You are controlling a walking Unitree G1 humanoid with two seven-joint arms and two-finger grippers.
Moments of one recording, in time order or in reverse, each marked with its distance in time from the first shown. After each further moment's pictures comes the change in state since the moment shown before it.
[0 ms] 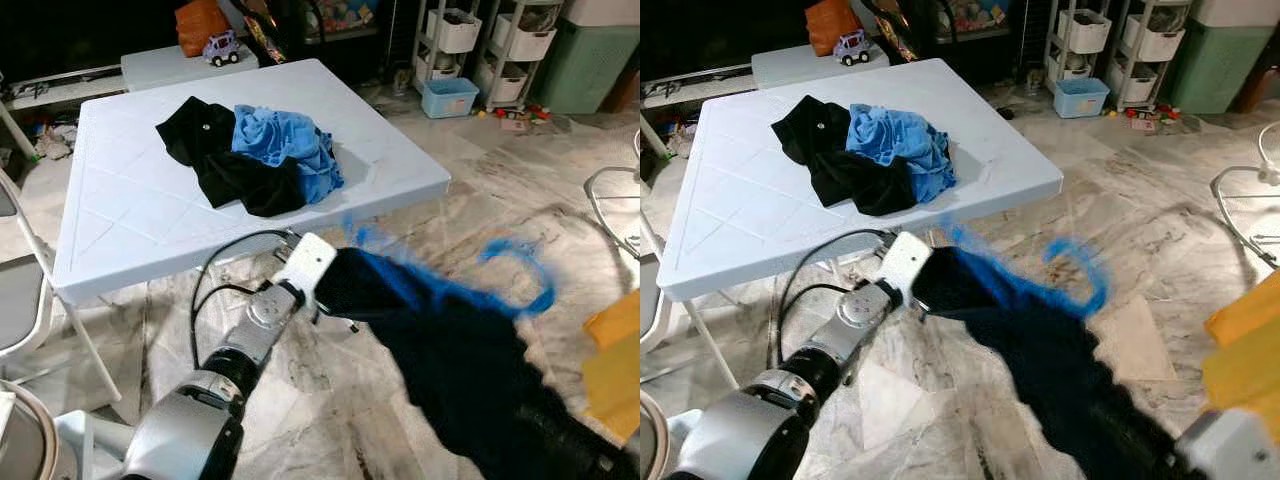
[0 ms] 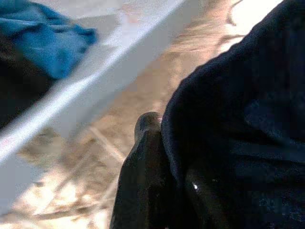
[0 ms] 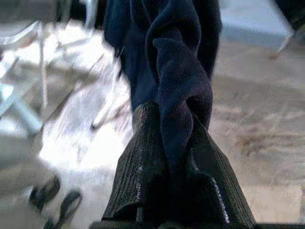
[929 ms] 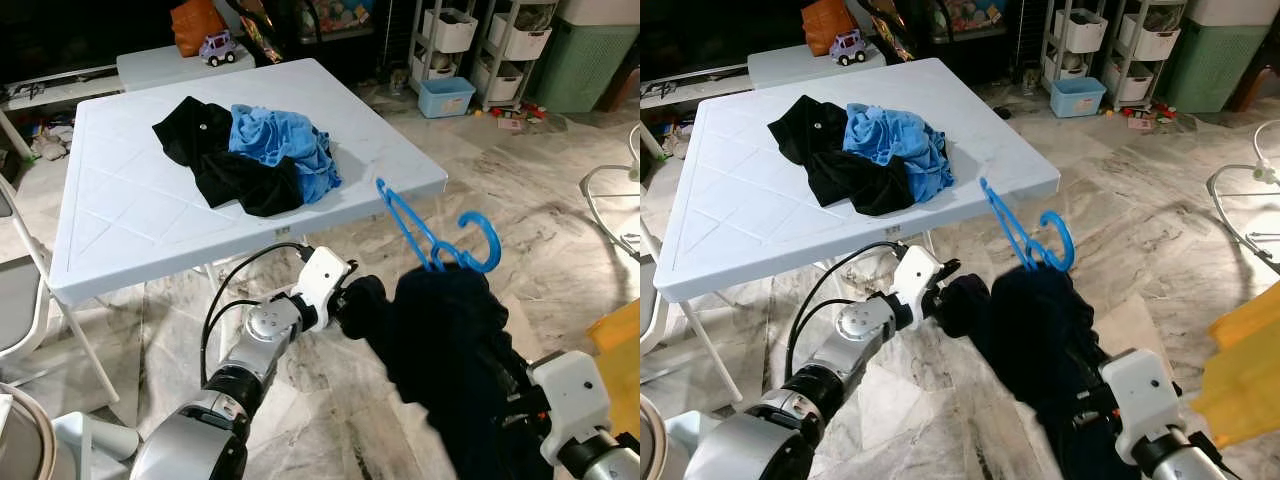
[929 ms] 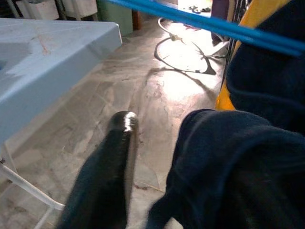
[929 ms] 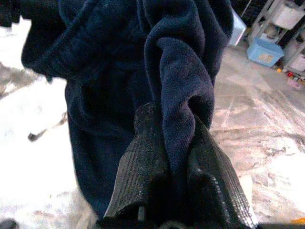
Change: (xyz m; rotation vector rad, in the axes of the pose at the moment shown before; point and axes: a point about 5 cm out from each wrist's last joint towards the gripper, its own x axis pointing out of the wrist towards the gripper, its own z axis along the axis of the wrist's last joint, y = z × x) left arm -0.009 -0.020 0.002 -0.095 -0.152 -0.287; right arm 0.078 -0.011 -0.037 -0.104 0.025 -0.203
